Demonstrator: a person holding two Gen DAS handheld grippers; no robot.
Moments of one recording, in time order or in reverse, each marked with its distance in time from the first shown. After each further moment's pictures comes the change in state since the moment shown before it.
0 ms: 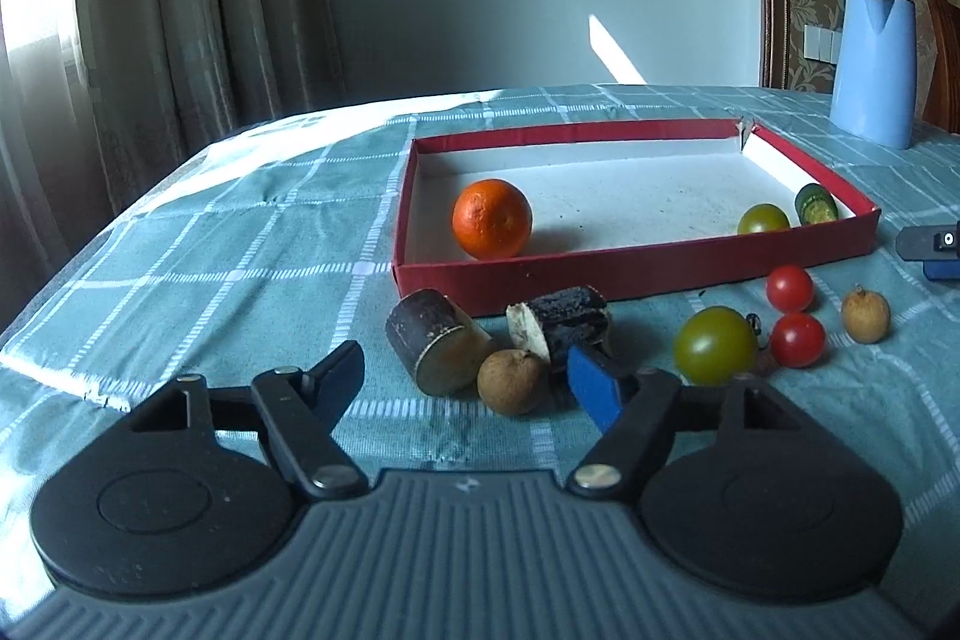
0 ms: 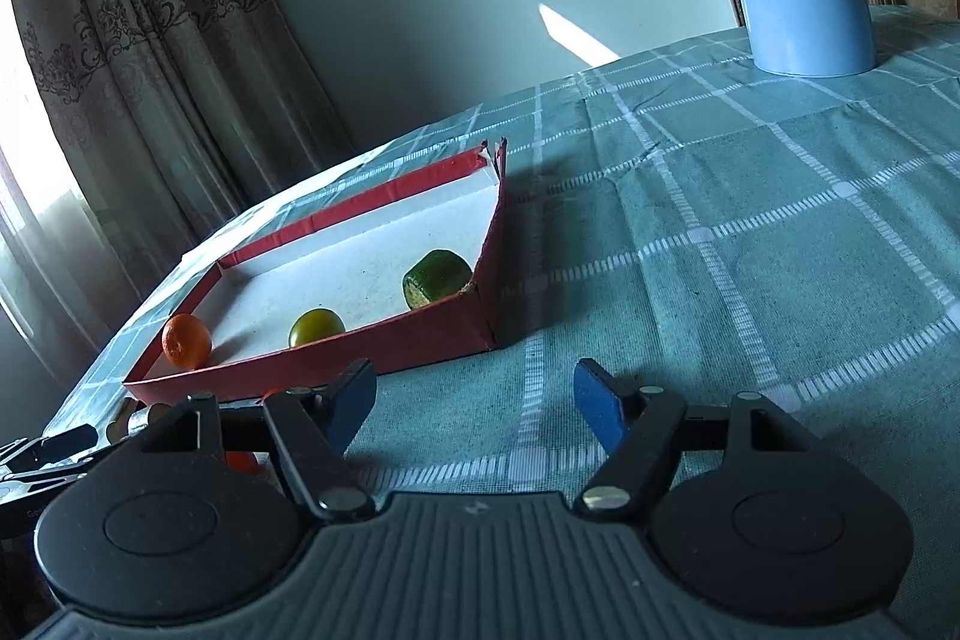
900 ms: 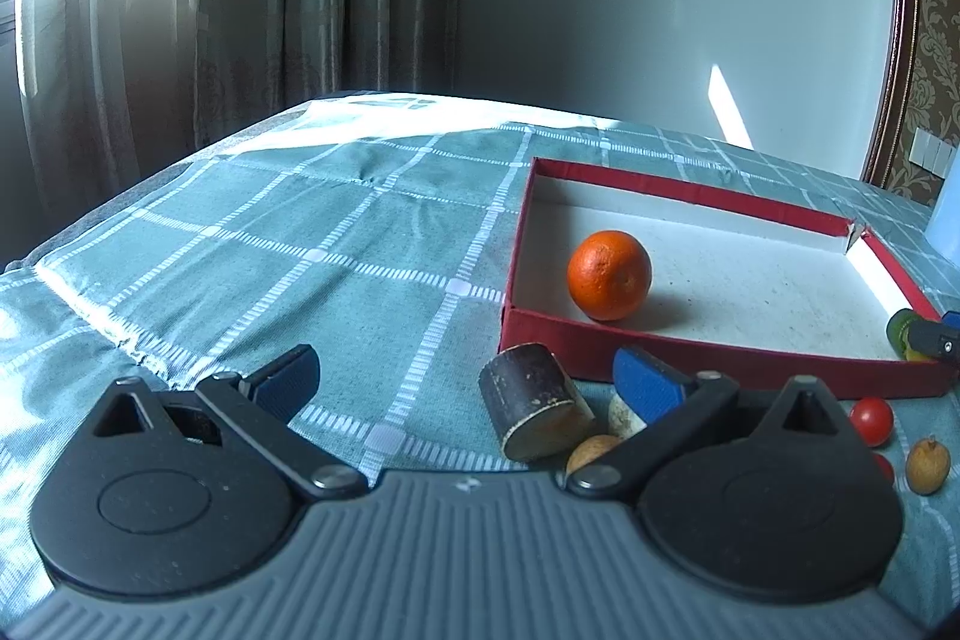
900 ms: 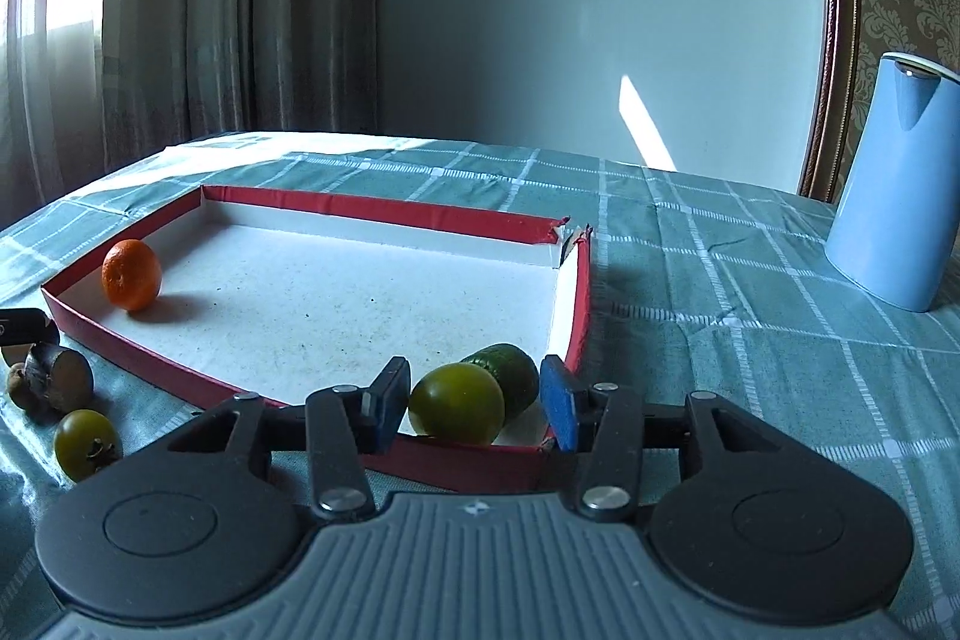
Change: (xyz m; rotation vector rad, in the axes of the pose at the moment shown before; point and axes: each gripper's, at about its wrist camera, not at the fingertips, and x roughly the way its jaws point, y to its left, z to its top) left arm 0.015 0.029 0.013 -0.248 -0.018 0.144; right arm 0.047 0.061 0.022 -0.418 -0.052 -0.105
